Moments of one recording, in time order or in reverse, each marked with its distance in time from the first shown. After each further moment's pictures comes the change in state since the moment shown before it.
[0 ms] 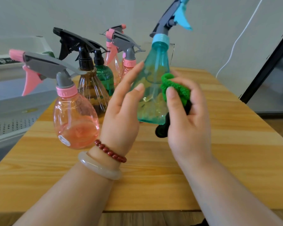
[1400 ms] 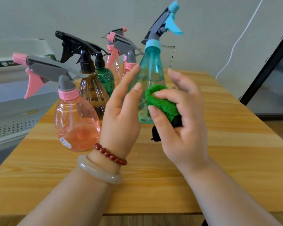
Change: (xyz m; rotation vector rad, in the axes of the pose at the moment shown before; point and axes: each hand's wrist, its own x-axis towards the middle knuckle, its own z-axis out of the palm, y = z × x) left_hand 0.005 0.013 -0.004 -0.209 0.021 -0.103; right_hand -0.002 0.001 -0.005 -0.330 -0.115 -0.318
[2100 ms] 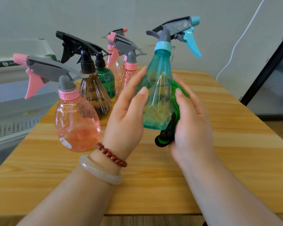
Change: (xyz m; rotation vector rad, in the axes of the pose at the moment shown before) left_hand -0.003 0.002 0.006 0.067 -0.062 -0.035; right_hand 0.011 -0.006 0.008 0.822 0.228 0.803
